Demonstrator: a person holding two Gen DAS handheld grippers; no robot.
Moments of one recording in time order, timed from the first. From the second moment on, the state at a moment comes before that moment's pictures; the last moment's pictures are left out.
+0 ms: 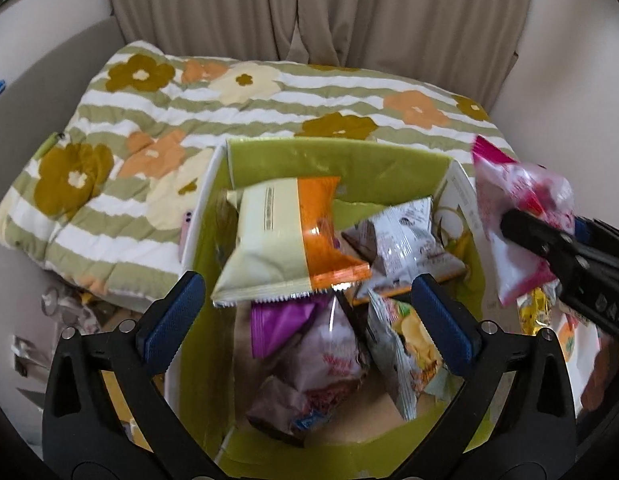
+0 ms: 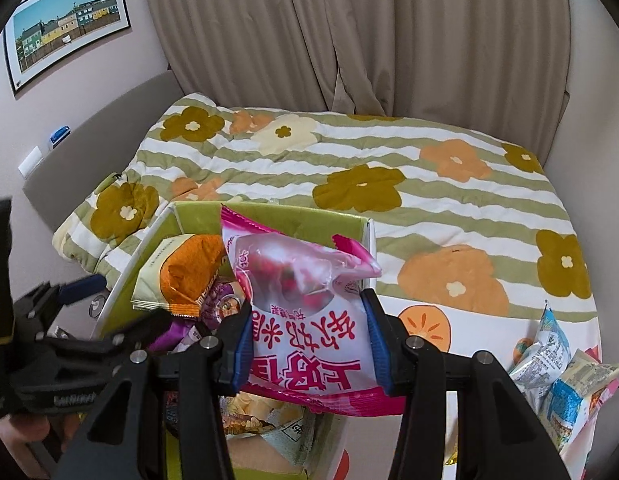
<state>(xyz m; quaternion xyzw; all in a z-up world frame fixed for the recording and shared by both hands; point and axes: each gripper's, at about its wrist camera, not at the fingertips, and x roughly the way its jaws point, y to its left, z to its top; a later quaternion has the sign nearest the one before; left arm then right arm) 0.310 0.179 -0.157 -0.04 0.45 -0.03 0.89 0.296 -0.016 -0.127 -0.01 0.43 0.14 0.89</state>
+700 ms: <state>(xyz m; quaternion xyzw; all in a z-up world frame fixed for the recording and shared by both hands) 0.291 0.197 -0.168 -0.03 0.47 -0.01 0.88 0.332 0.016 -0.143 0.02 0.46 0.20 0.87</state>
